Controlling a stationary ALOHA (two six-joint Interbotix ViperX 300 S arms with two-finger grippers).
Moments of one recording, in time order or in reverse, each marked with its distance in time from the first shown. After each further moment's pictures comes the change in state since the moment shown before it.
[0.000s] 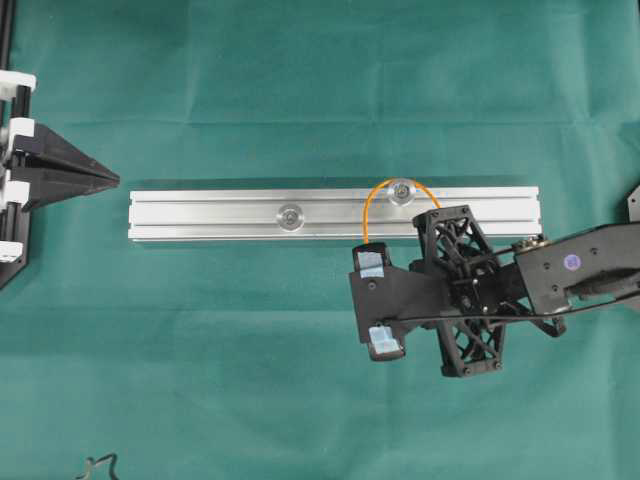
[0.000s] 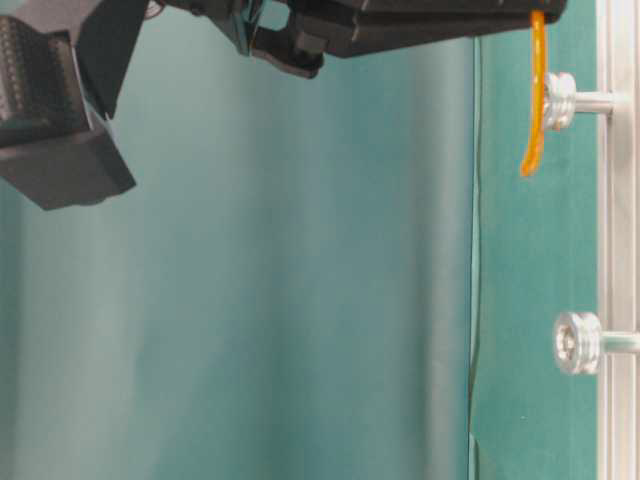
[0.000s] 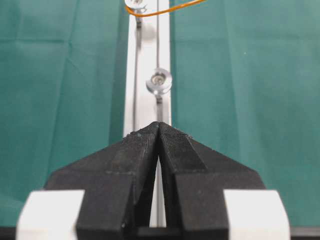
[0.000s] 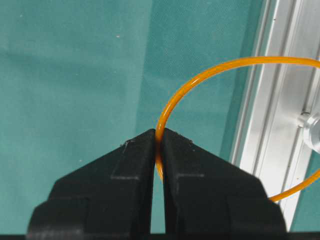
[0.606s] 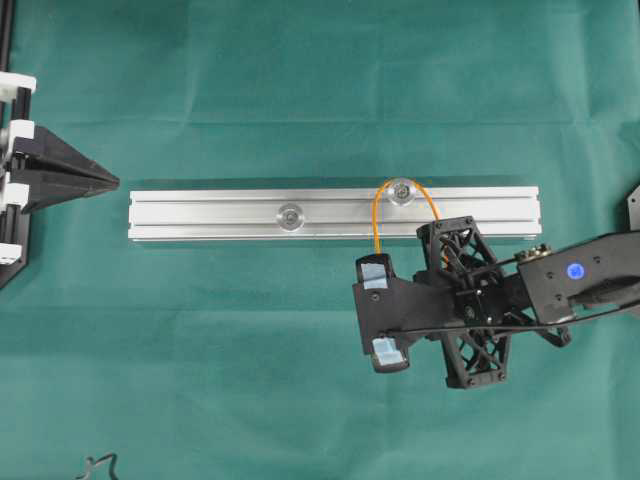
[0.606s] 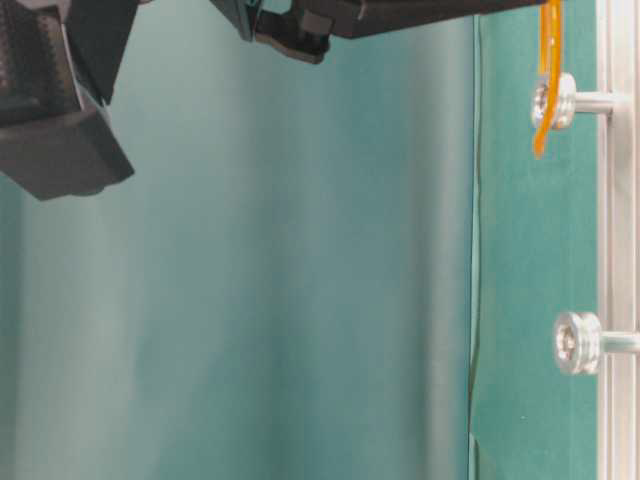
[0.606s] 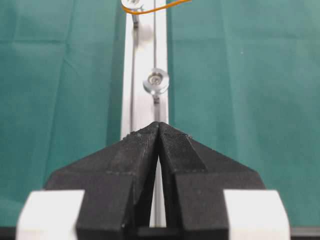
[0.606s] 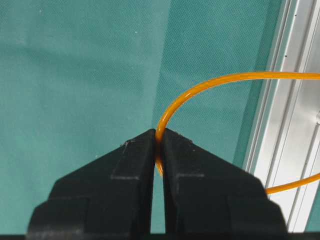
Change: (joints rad) left arm -0.008 0.000 0.000 0.000 0.000 -0.002; right arm 0.020 0.000 0.000 0.034 0.005 0.002
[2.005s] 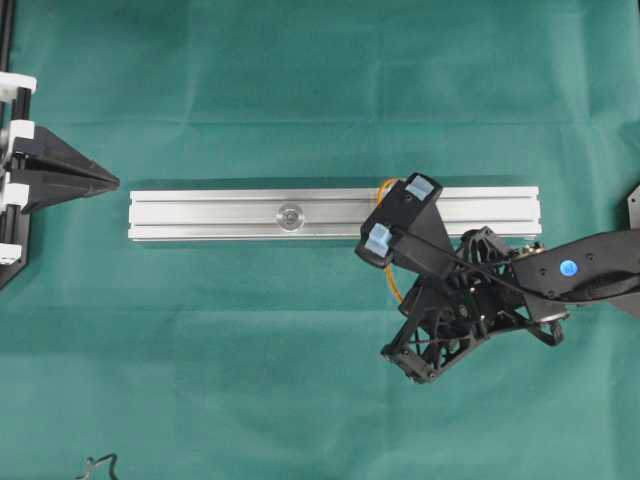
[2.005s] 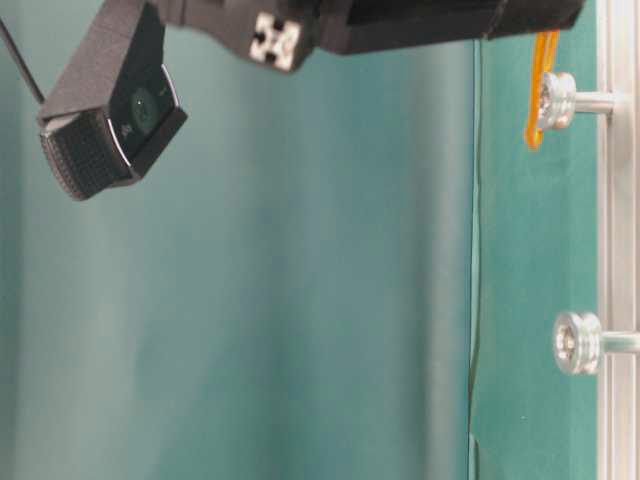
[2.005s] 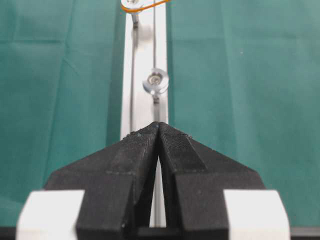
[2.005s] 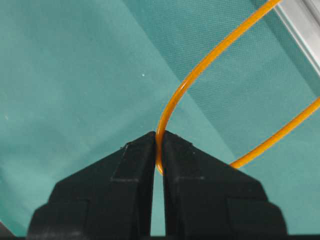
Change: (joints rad) left arm -0.002 0.000 0.000 0.000 0.000 0.000; right arm -0.009 0.014 -0.017 0.029 -0.029 0.853
